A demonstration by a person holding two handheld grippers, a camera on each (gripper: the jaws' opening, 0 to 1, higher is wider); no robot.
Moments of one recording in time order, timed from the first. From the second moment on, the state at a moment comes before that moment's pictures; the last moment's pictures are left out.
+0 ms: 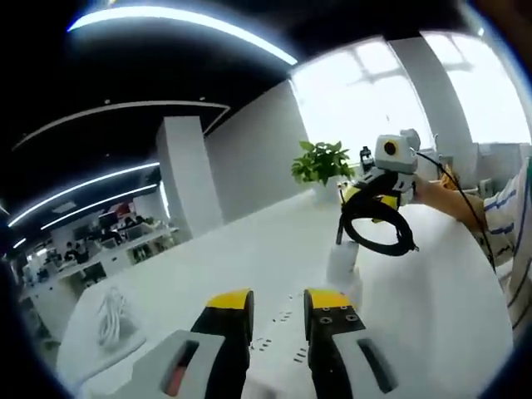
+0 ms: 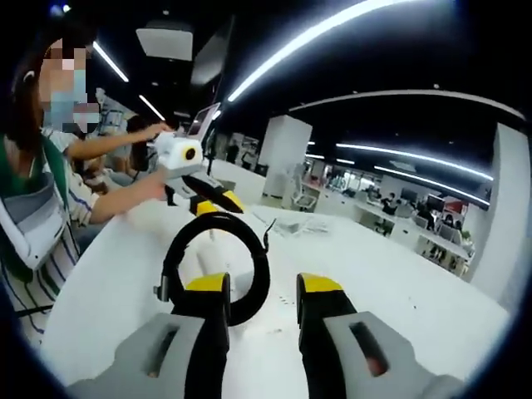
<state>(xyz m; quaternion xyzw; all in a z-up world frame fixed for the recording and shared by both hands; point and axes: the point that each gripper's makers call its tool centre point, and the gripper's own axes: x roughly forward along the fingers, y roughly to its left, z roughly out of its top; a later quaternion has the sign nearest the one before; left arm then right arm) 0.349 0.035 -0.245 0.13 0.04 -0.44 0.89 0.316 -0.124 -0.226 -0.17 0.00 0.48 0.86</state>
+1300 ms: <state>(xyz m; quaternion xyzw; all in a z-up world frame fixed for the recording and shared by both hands) 0.345 0.080 -0.260 0.11 0.06 -0.42 0.90 0.316 -0.154 -0.274 -0.17 0.06 0.47 0.87</state>
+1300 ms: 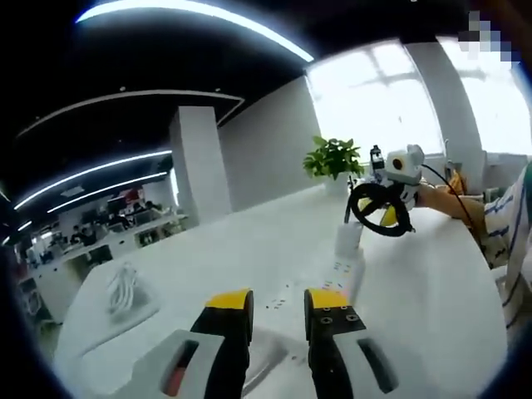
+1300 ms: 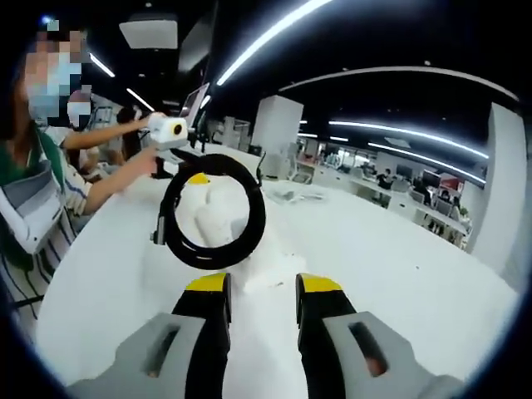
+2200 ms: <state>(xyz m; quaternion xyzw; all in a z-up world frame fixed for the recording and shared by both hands) 0.322 0.082 -0.309 0.18 0.16 -0.46 0.85 0.330 -0.116 -0.306 -0.17 0.12 0.48 0.85</state>
